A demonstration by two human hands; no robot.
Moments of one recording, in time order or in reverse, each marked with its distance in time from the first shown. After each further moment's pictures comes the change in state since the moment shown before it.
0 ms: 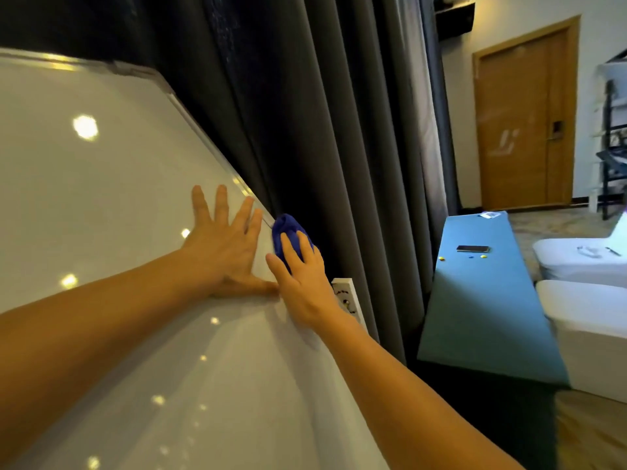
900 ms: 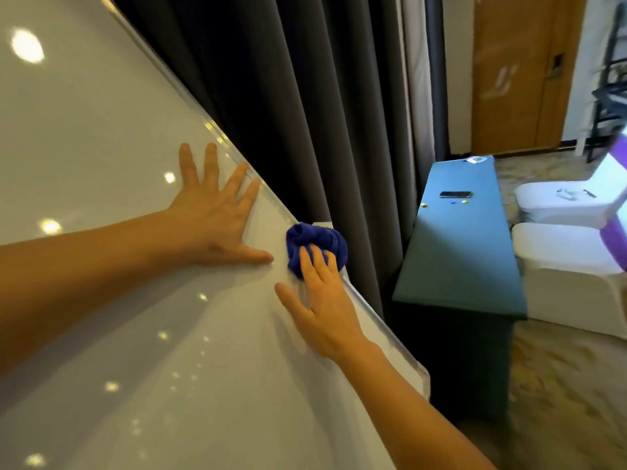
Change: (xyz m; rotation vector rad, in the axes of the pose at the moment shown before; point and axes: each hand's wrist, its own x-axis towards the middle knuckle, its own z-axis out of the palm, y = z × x) left_hand 0.005 0.043 -0.003 0.022 -0.008 0.123; right_hand -0.104 0.070 -0.018 -0.144 -0.016 0.048
